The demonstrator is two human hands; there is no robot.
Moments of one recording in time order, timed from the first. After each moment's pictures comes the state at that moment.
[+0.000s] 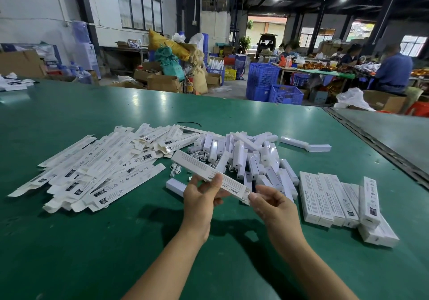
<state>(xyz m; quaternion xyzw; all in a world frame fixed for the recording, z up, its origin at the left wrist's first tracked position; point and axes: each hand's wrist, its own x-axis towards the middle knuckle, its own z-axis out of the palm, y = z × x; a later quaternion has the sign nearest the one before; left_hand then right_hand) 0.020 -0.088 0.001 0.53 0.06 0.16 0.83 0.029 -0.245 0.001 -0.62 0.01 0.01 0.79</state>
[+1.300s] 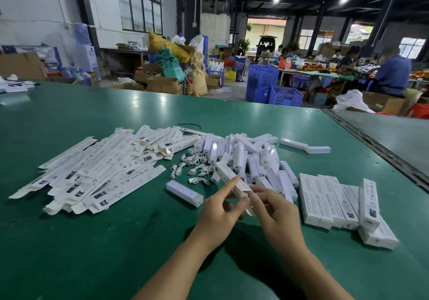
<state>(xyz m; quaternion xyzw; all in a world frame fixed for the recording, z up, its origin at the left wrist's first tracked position) 0.012 -0.096 -0.014 0.76 -0.09 0.12 0.63 0.025 -0.251 -0.004 -0.81 -0.19 -0.19 0.53</state>
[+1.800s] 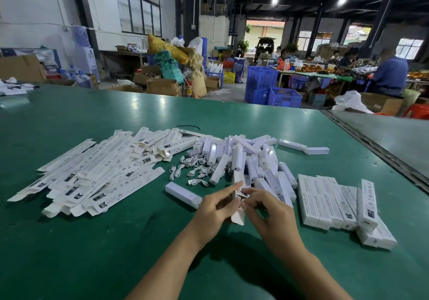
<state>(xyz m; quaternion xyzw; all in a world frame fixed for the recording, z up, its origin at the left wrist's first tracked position) 0.012 -0.081 -0.004 0.70 -0.13 0.01 0.70 0.025 -0.251 -0.004 -0.80 -0.31 -0.27 0.45</state>
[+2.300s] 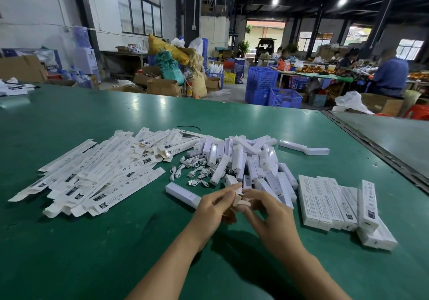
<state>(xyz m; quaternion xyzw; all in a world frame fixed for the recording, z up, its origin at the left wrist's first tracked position) 0.013 -0.085 -0.001 0.64 -0.07 -0.02 0.76 0.019 -0.248 0.003 -0.82 -0.28 -0.24 0.43</state>
